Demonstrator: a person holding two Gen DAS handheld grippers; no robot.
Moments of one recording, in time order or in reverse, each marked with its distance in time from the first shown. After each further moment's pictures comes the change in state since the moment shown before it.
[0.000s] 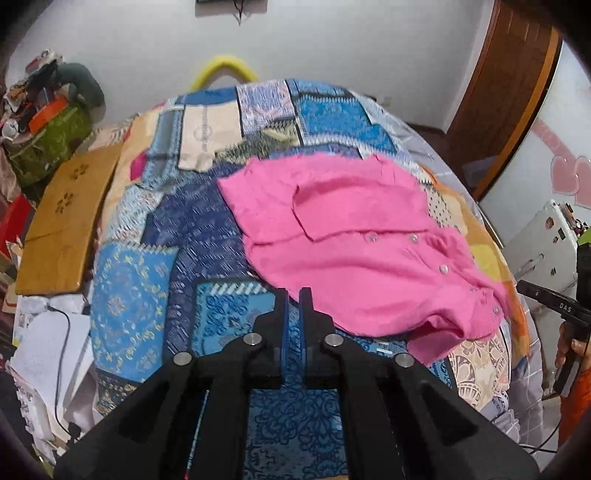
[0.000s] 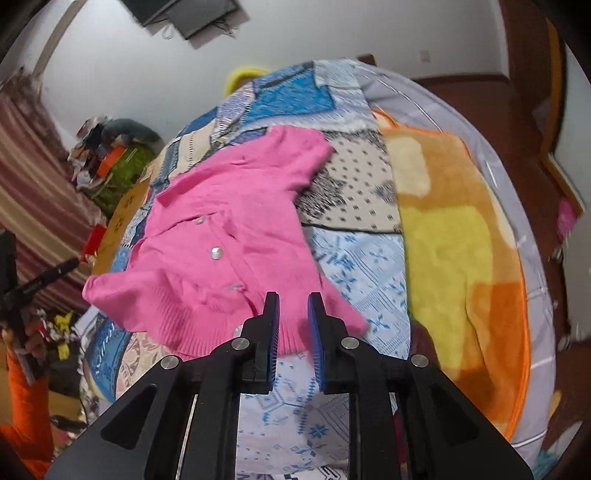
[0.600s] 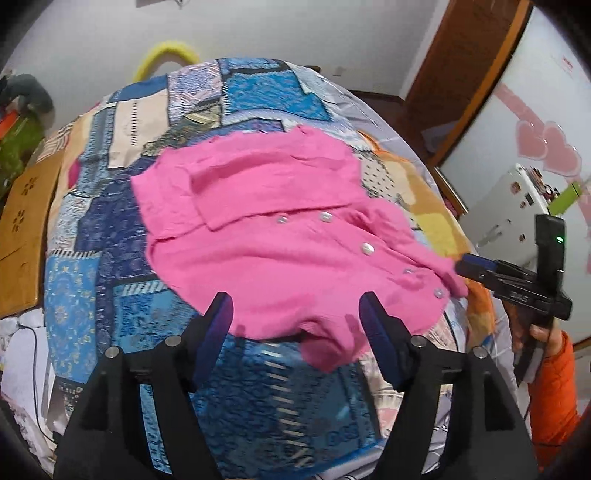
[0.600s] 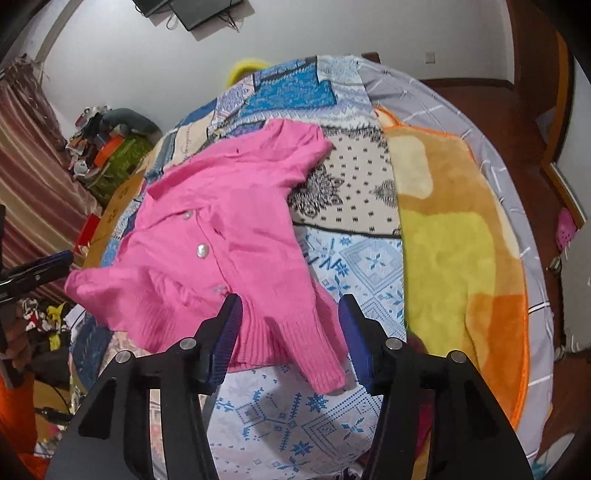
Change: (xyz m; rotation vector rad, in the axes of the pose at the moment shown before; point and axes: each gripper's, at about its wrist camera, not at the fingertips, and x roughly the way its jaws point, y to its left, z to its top) left arm 0.012 -0.085 0.005 0.105 0.098 -0.135; right arm 0.016 -0.003 0.001 -0.054 0.023 -0.019
